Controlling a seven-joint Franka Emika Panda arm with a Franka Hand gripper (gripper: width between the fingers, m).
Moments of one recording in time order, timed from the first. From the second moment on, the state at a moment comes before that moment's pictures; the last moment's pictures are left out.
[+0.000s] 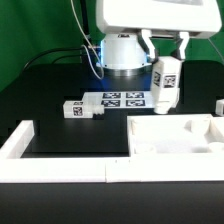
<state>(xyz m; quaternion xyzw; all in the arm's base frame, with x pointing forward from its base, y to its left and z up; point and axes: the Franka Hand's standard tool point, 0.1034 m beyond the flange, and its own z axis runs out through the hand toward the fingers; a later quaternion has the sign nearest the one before) 0.590 0.038 0.154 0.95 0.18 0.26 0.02</state>
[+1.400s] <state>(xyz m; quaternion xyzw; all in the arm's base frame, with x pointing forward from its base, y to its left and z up) 0.625 0.098 0.127 0.95 0.12 0.30 -0.01</state>
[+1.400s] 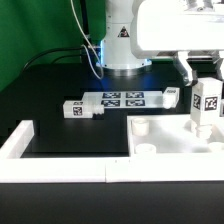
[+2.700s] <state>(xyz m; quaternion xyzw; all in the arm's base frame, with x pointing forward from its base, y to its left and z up) 0.623 0.108 0.100 0.95 0.12 0.29 -0.01</state>
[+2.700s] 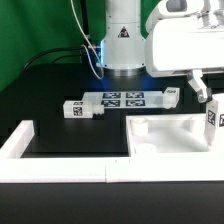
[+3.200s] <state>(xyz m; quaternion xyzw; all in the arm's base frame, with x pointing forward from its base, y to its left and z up) 0.622 0.111 0.092 0.94 0.12 0.31 0.00</state>
